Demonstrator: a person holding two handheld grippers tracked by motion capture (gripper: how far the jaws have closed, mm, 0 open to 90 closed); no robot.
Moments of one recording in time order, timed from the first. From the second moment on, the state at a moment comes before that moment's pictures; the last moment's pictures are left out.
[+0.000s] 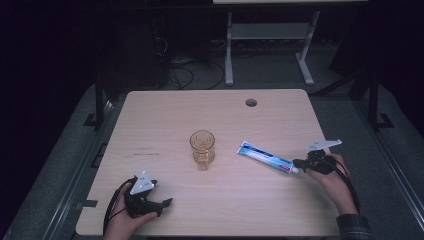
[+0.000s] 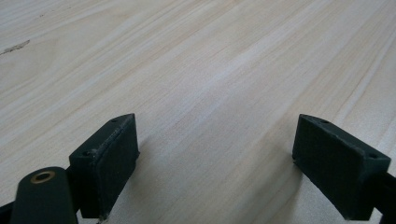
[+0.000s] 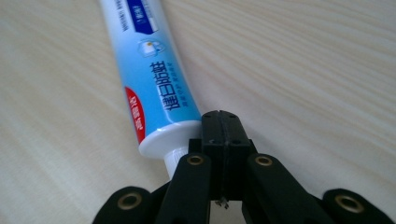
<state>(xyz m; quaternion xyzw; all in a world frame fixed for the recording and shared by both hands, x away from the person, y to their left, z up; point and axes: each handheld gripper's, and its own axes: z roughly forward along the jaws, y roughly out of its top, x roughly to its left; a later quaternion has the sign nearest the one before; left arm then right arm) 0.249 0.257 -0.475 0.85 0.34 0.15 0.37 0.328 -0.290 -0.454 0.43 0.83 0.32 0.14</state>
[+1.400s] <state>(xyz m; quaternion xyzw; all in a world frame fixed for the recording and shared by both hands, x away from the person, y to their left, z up) 0.248 0.257 -0.475 0.85 0.34 0.15 0.37 0.297 -0.271 -0.432 0.43 0.81 0.37 0.14</state>
